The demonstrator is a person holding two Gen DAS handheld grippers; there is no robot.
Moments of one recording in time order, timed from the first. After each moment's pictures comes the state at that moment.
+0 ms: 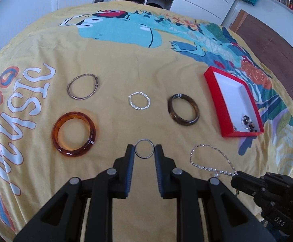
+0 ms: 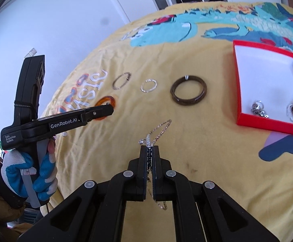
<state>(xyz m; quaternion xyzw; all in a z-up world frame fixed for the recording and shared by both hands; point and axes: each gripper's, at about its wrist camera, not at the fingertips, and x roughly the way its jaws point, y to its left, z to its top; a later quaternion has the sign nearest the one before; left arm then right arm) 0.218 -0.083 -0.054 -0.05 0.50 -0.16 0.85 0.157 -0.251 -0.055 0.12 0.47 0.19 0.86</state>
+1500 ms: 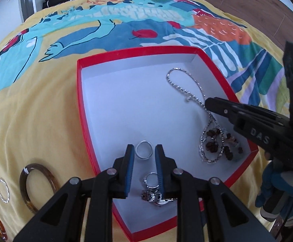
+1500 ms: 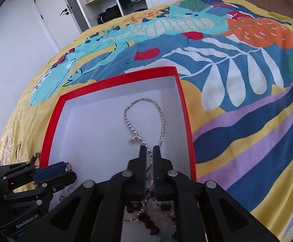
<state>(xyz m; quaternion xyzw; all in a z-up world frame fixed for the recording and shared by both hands) 0.307 -0.370 -0.103 0.09 0.51 -0.28 0.81 0.285 -0.506 -0.105 0.14 0.45 -0.03 0.88</state>
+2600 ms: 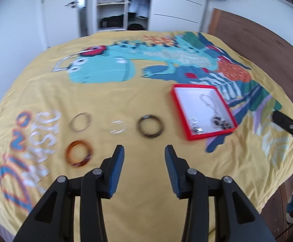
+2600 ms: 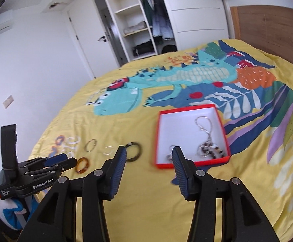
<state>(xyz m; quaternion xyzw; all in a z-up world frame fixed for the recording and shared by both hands) 0.146 -0.125 0.055 0.03 0.42 -0.16 0.89 0.084 -0.349 0.084 0.14 0.33 0.03 0.93</state>
